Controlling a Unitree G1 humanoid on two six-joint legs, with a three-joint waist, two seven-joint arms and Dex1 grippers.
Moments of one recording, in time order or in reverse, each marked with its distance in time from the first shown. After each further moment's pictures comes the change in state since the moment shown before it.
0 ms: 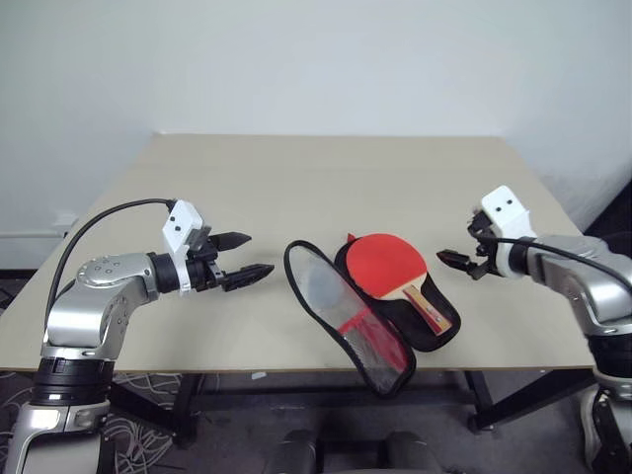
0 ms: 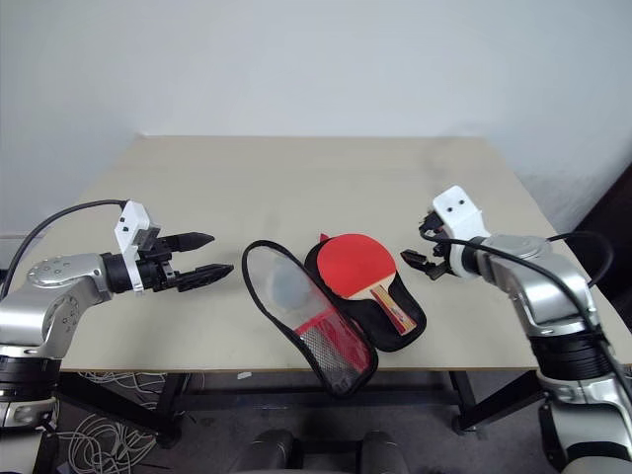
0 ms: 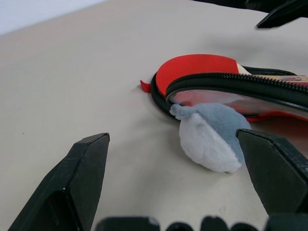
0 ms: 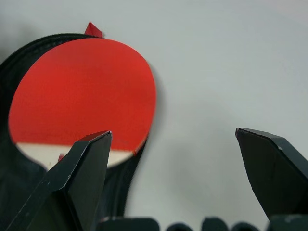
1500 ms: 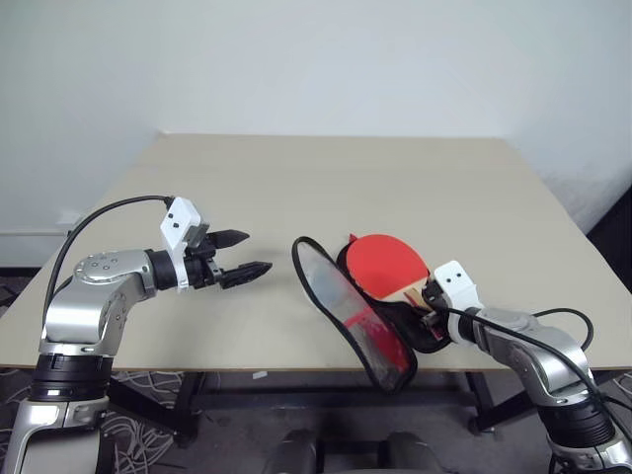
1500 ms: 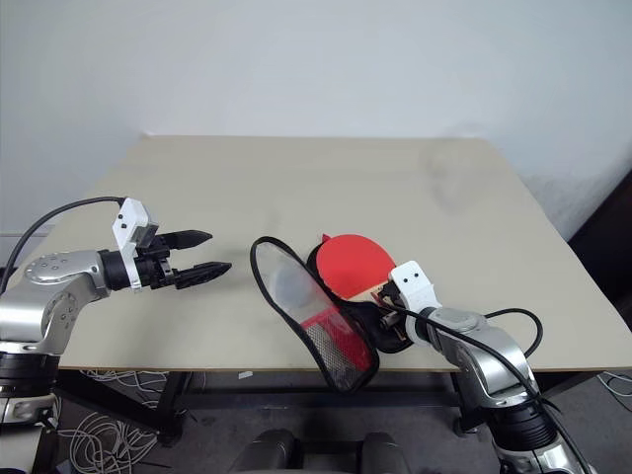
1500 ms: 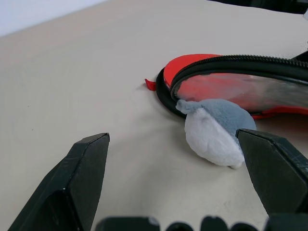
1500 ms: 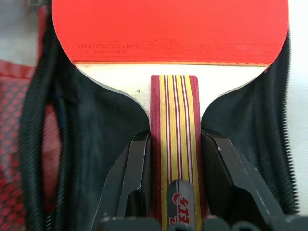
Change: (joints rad) left arm -0.018 0.008 0.000 0.018 0.011 0.000 -0.008; right arm 0.306 0.160 0.030 -0.231 0.033 0.141 -0.180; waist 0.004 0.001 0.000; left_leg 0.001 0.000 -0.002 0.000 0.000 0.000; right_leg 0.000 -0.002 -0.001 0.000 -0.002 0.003
